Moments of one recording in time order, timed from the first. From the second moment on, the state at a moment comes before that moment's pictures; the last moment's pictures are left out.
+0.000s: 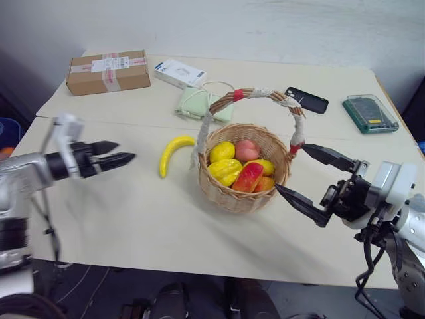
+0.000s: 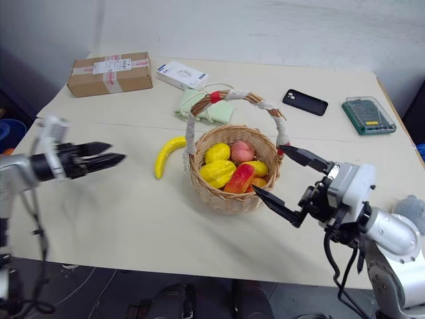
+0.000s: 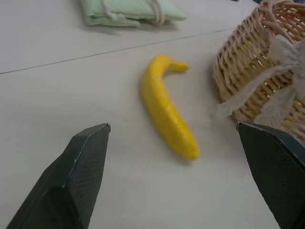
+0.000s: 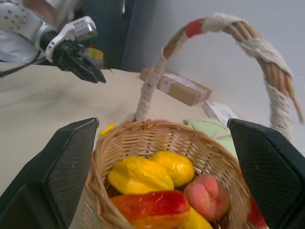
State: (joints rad) left arm -0.63 0.75 0.13 0.19 -0.48 0.84 -0.80; right arm 0.07 -0.63 -0.31 -0.65 0.68 0.17 0.76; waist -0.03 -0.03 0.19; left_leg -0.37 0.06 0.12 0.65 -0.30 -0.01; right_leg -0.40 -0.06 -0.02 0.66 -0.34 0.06
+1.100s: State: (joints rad) left arm -0.46 0.79 0.42 0.05 -0.54 0.68 -0.88; right arm 0.22 -0.50 -0.31 -0.55 0.59 -0.04 0.83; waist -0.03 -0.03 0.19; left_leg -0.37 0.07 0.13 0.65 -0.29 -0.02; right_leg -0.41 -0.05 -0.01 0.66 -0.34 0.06
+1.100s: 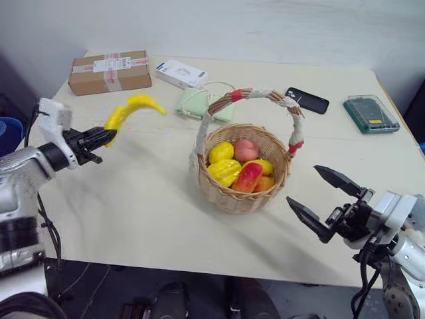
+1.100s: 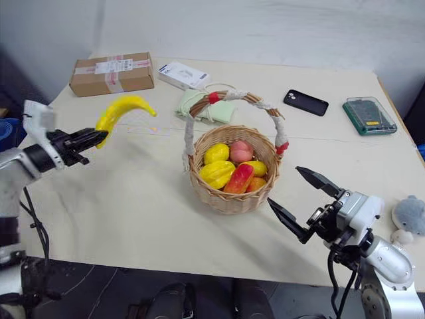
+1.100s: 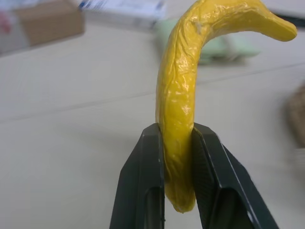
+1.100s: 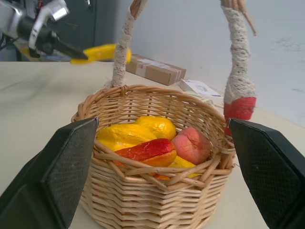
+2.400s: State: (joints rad) left arm -0.43 0.63 0.19 -0.31 -0.88 0.87 -0.80; right arm 0.17 -0.56 -0.33 -0.55 0.70 0.14 0.73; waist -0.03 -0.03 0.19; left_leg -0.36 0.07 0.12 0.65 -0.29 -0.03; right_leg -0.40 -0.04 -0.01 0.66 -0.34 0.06
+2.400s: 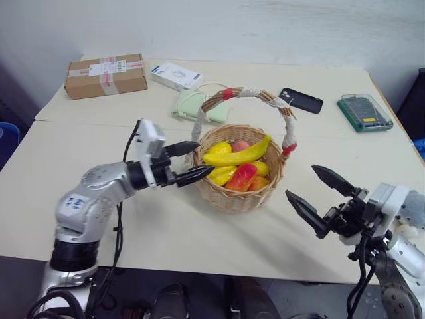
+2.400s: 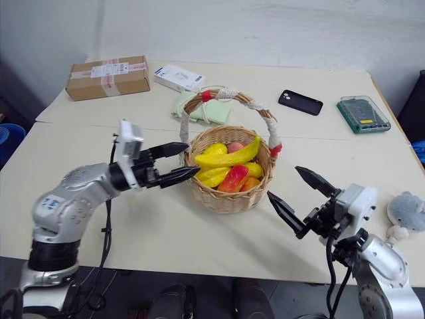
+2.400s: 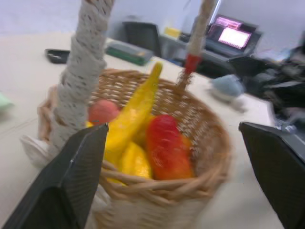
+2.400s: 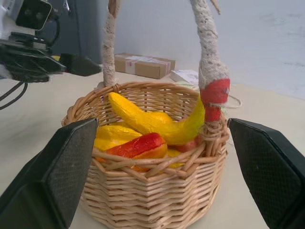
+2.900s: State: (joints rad) left arm -0.19 0.93 0.50 -0.11 -0.91 0.79 -1.17; right arm -0.37 -0.78 -0.21 0.03 0.69 0.27 1.15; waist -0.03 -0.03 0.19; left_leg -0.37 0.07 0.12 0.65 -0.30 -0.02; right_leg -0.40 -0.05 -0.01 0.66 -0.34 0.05
